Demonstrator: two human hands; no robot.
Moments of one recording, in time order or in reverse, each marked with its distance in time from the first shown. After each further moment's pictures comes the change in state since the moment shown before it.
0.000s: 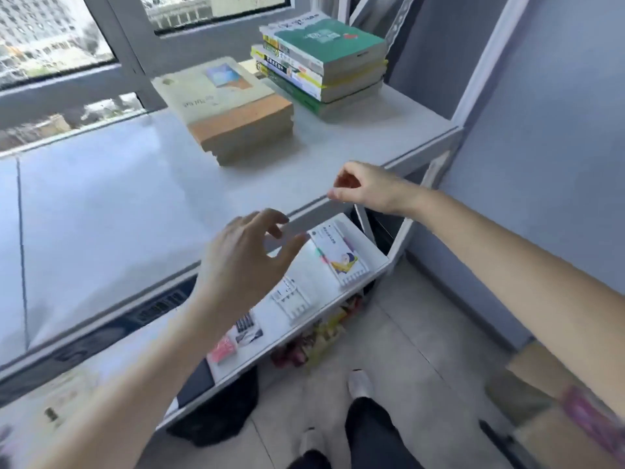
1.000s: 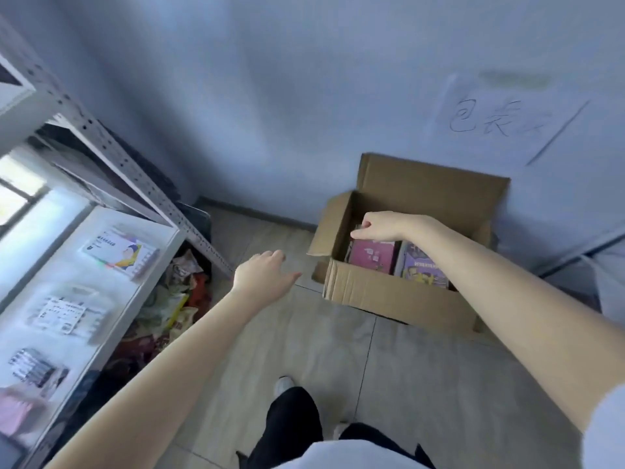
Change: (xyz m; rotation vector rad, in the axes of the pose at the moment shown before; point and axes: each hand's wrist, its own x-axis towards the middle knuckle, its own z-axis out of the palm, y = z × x) left_hand -0.223 0.391 0.337 0.336 -0.688 0.471; right_hand -0.556 0.410 -0.041 0.003 -0.081 0.792
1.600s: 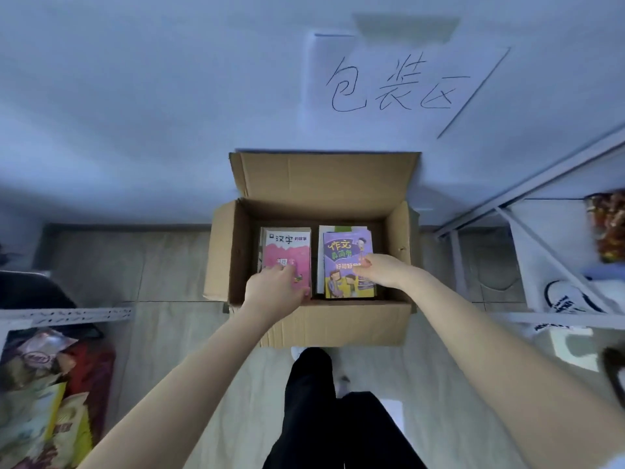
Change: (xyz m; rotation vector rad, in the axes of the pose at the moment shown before) left_hand 0.236 0.225 0.105 0.025 -0.315 0.334; right_hand 0.091 0.271 0.031 0.487 -0.119 0.433
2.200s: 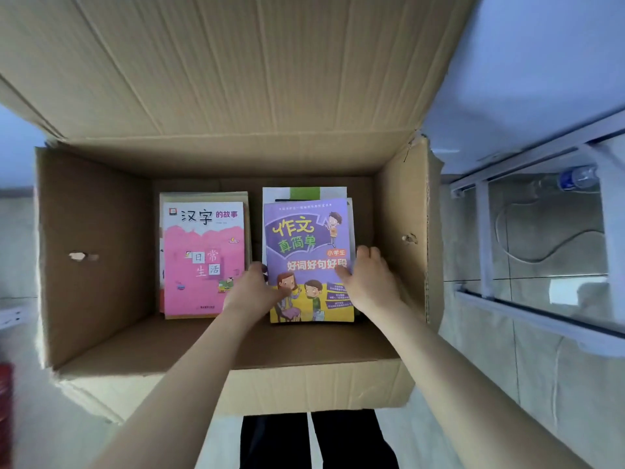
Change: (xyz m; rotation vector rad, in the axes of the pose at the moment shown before) left_hand 0.222 0.028 0.245 -0.494 -0.264 -0.411; right_hand 0.253 0.161 0.101 0.061 0.384 0.139
